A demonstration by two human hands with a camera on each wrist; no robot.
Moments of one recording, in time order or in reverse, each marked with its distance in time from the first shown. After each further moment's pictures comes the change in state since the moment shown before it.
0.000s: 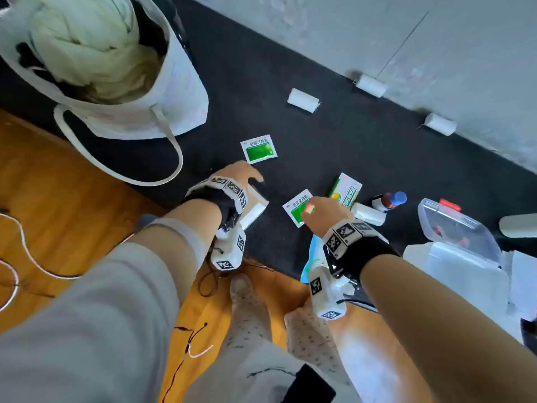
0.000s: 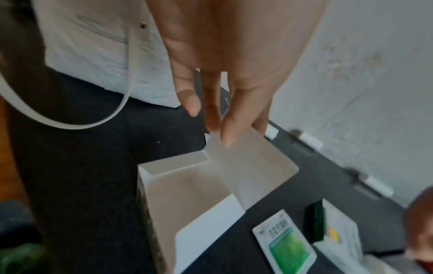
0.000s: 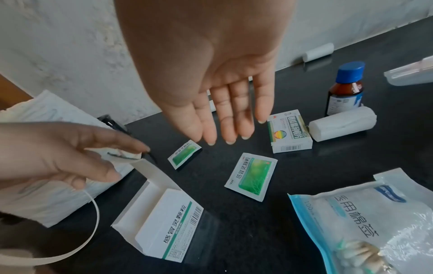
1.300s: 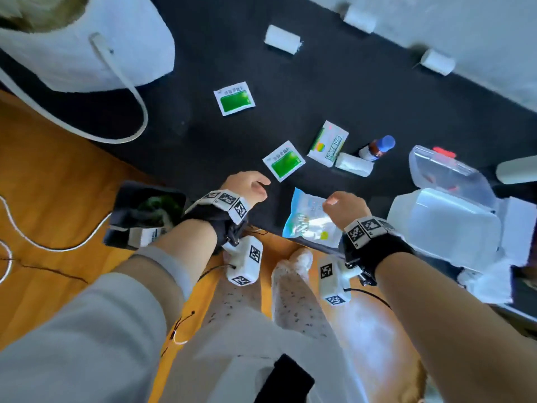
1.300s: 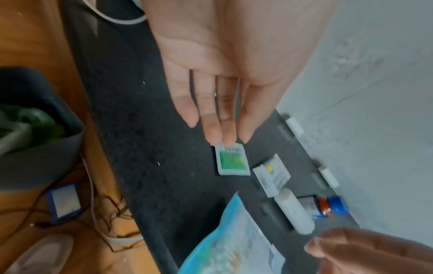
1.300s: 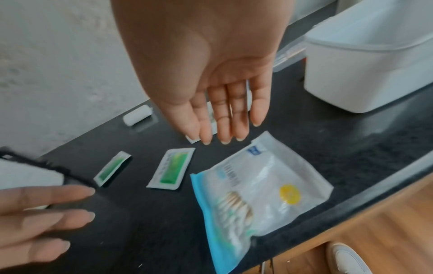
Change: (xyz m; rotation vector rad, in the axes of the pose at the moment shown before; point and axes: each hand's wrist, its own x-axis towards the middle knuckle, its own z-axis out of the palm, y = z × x) left_hand -0.057 0.058 0.107 -0.407 -0.004 -0.219; right_hand -0.016 0.116 0.057 0.265 -0.088 0.205
